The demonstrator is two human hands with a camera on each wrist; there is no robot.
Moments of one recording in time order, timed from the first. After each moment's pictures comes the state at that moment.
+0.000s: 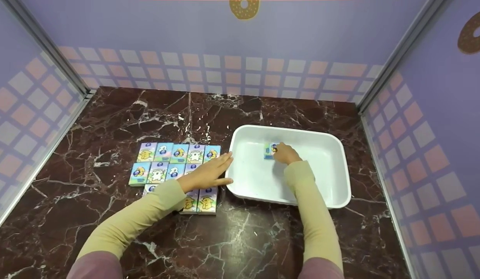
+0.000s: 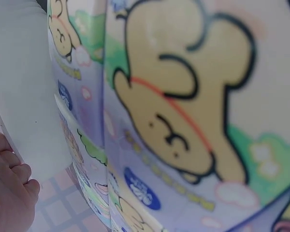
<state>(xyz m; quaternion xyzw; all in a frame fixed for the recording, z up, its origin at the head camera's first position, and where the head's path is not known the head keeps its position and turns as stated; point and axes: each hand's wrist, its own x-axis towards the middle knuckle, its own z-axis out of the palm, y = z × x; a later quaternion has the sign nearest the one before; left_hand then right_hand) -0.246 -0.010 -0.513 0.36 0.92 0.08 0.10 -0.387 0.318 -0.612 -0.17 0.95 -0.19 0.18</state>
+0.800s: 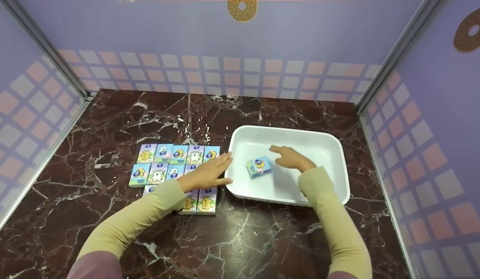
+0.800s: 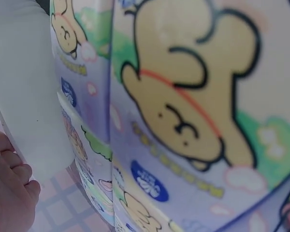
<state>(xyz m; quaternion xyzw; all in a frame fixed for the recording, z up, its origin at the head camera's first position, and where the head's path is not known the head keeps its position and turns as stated) -0.246 -0.010 -0.511 0.36 0.92 0.07 0.10 -0.275 0.285 -0.465 -0.25 0.91 -0.25 0.20</state>
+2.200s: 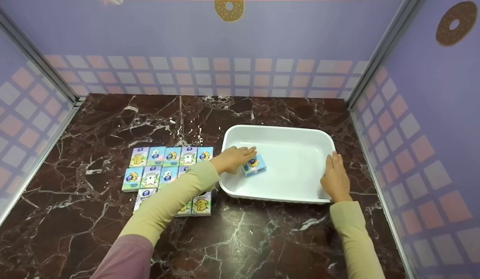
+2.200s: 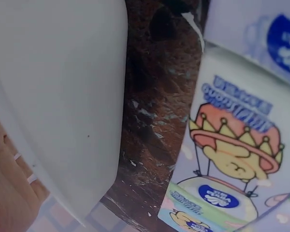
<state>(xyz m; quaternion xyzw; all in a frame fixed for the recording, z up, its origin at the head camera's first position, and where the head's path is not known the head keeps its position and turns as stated) -0.289 0.084 -0.492 0.40 0.89 -0.14 0.15 -0.207 0.406 -0.529 -0.02 0.98 -0.18 -0.07</state>
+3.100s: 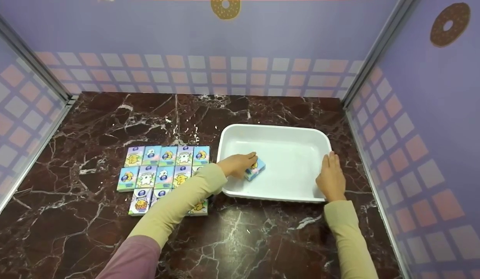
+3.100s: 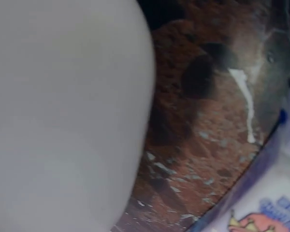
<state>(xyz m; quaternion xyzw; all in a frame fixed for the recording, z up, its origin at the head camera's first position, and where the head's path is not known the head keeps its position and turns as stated) -0.284 0.108 -0.510 0.37 0.91 -0.04 0.20 -0.208 0.402 -0.536 -0.01 0.98 -0.13 -0.12</state>
